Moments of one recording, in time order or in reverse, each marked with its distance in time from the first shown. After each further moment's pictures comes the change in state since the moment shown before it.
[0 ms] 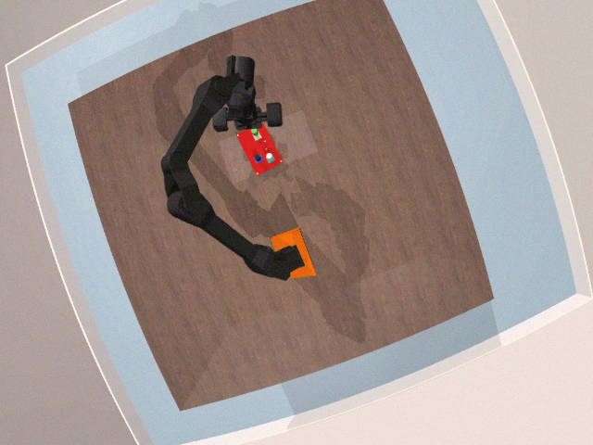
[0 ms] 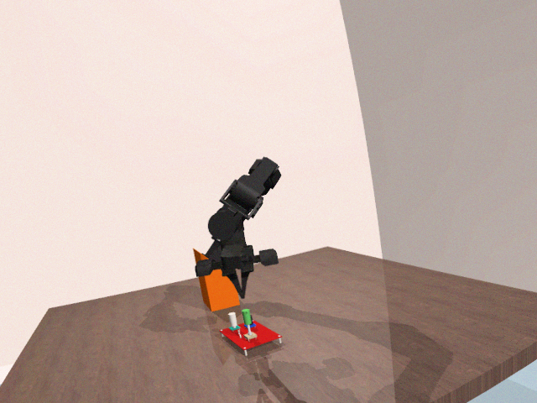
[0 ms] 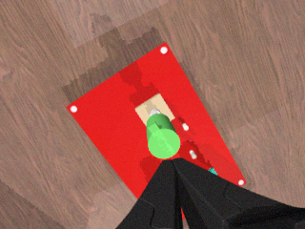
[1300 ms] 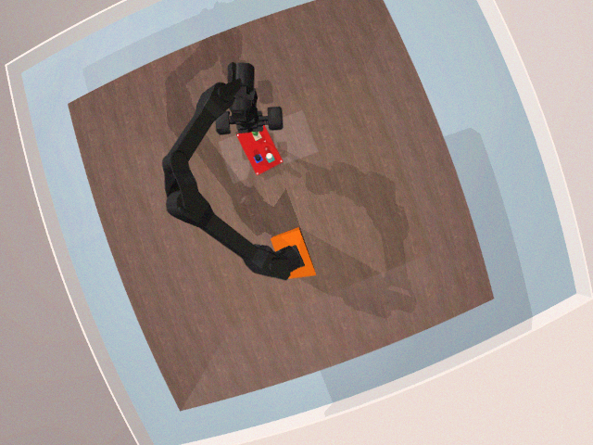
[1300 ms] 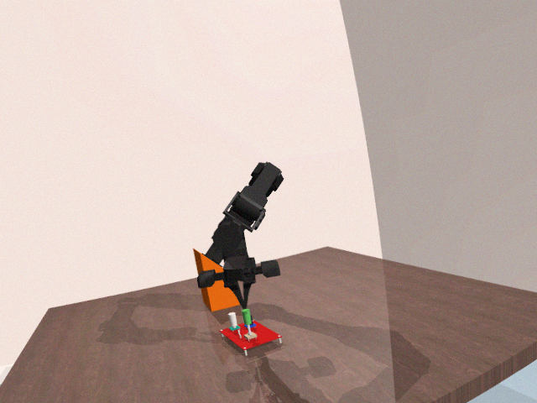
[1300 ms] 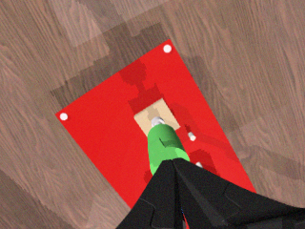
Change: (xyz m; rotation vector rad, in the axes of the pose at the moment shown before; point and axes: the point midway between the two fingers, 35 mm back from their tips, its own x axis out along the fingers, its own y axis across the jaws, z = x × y) arm 0.027 0.000 -0.001 0.002 0.004 -0.001
